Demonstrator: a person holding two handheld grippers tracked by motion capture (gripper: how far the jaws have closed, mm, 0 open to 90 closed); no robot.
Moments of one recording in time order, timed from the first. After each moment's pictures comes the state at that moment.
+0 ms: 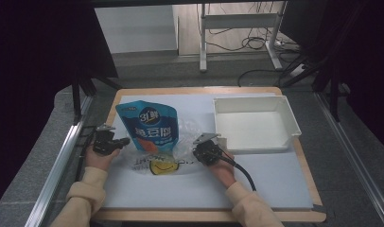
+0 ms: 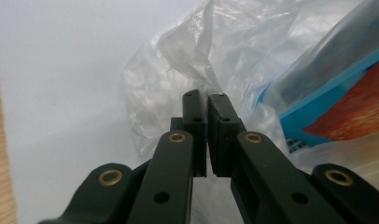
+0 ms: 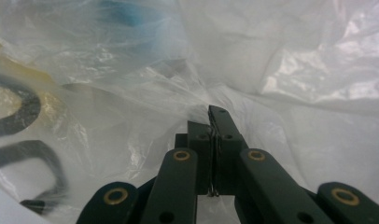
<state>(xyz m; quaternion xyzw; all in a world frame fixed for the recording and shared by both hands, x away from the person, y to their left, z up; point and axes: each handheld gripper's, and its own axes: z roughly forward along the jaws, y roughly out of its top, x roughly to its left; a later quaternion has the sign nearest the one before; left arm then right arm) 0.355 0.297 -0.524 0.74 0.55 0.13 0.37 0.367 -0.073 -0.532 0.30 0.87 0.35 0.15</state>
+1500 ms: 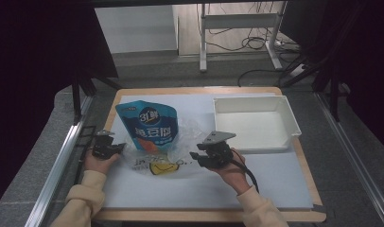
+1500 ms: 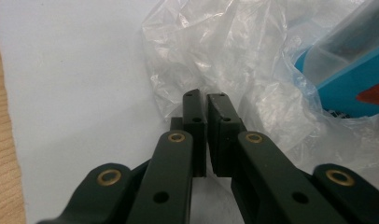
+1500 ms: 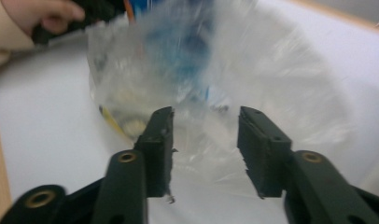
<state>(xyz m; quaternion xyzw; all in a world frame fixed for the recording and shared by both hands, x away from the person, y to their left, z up) 0.352 0.309 -0.545 0.74 0.56 0.12 0.35 0.325 -0.100 -0.461 0.27 0.85 0.44 0.13</state>
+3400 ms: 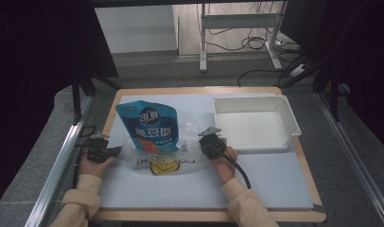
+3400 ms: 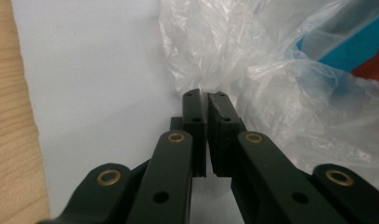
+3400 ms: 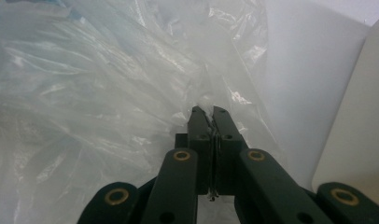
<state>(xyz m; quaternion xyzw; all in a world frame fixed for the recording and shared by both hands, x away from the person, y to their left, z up) 0.337 0.321 -0.546 0.73 0.57 0.11 0.35 0.385 -0.081 -0.530 0.38 0.84 0.31 0.21</state>
